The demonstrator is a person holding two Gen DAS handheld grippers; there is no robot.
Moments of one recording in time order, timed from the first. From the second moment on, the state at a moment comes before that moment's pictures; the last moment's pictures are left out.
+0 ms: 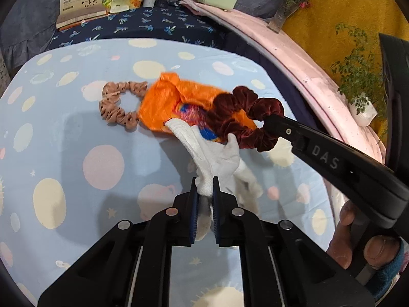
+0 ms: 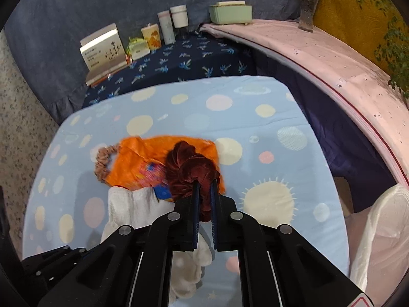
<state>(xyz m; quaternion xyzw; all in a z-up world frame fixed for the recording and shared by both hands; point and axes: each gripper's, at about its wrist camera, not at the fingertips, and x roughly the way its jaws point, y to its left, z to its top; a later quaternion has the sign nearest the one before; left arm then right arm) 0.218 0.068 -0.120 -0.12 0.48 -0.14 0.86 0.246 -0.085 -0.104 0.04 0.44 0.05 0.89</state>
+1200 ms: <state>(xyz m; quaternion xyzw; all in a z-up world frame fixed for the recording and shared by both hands) 0.154 -0.154 -0.006 0.01 0.40 -0.32 0.86 0.092 -0.294 -0.006 0.11 0.34 -0.09 0.93</state>
